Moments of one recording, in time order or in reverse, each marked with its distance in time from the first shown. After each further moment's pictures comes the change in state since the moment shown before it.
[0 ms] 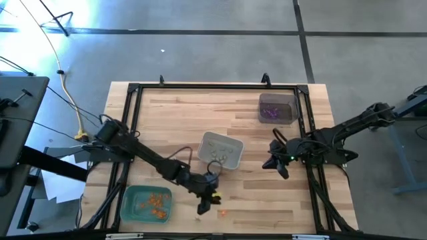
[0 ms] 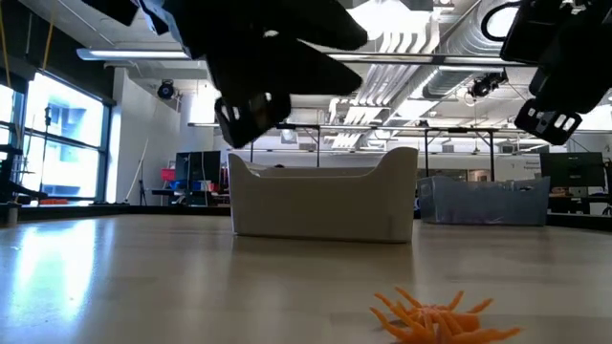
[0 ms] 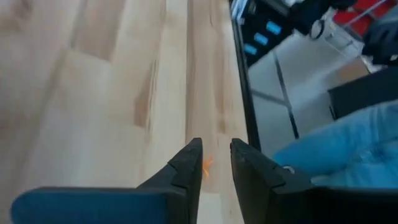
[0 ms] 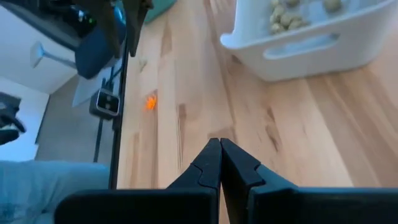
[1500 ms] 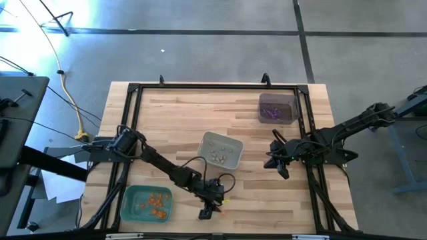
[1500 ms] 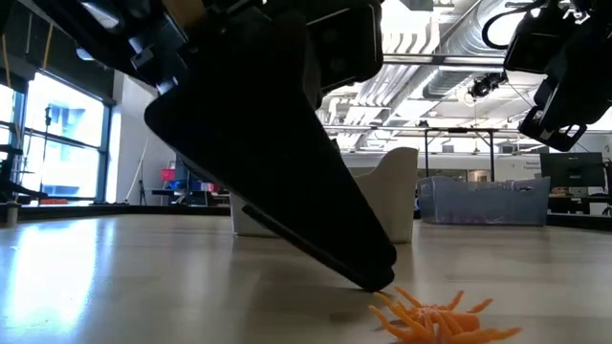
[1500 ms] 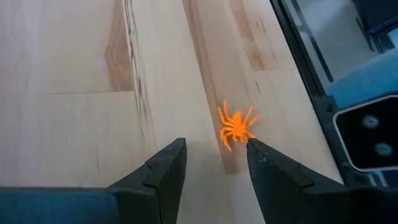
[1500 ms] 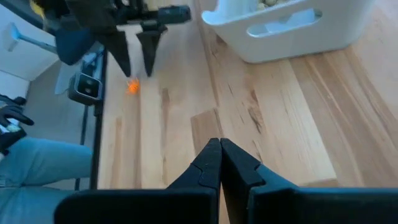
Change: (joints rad) left arm 0.002 0.275 0.162 -0.089 0.121 0.279; right arm -0.002 0.001 0.001 -0.082 -0.015 -0.019
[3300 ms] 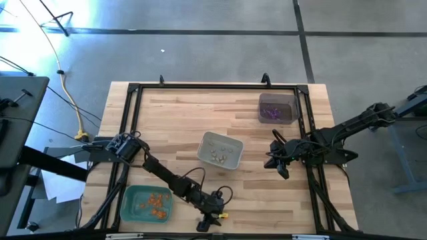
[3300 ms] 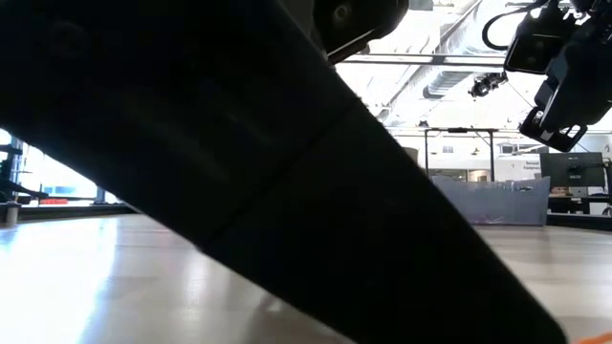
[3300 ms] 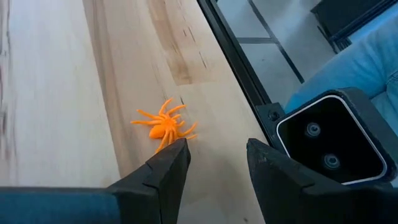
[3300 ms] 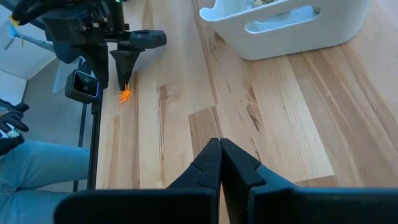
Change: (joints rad) left arm -0.071 0.107 0.042 0.172 -0.008 0.023; right arm 0.000 0.000 0.000 -0.019 0.000 0.000
